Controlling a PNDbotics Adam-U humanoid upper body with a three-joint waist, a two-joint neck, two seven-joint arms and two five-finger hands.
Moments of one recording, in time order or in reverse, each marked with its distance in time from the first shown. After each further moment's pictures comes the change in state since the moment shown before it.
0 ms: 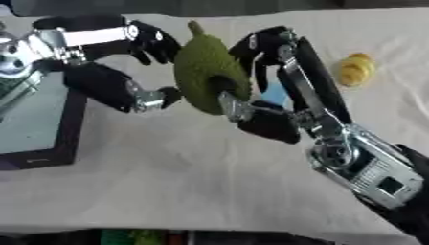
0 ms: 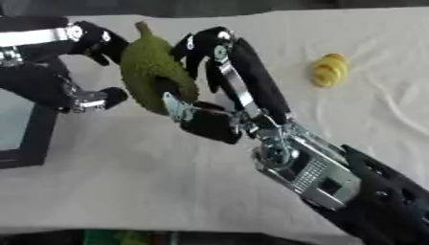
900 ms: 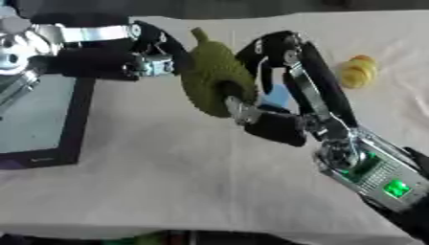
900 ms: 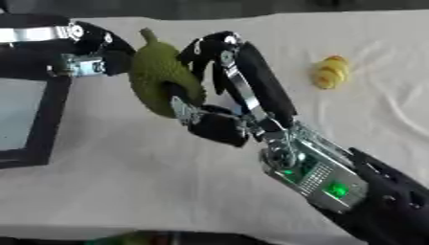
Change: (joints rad) left arm 0.013 0.018 0.032 -0.021 0.104 0.014 -0.061; right arm 0.014 -0.015 0.000 0.000 0.021 -0.017 0.013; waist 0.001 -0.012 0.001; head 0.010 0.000
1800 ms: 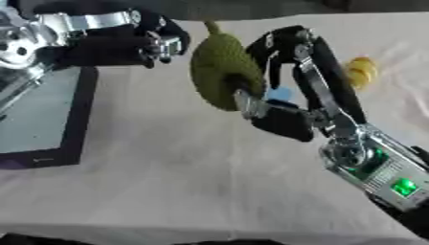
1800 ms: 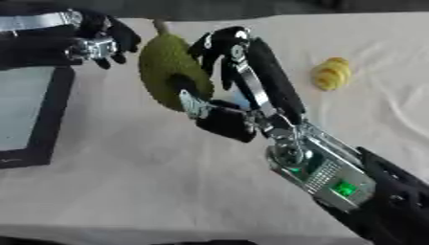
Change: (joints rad) left arm -0.035 -0.002 -0.036 -0.040 0.034 0.181 0.120; right arm 0.004 -0.005 -0.013 0.000 -0.001 0.012 -0.003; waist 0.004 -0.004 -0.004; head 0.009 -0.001
